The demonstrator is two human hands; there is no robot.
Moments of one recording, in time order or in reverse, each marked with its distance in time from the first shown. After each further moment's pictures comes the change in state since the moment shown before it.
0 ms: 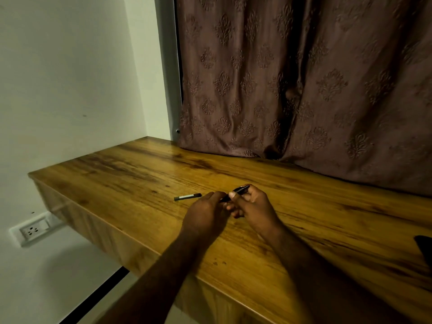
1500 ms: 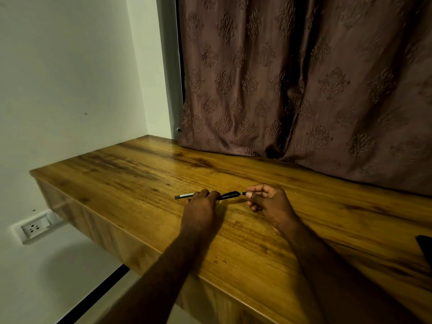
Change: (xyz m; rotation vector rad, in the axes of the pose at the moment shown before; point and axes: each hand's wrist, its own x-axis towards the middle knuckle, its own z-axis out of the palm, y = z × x) left_hand 0.005 -0.002 -0.002 0.246 -0.076 -0.178; right_hand 0.015 0.009 -0.041 -0.026 0.083 0.034
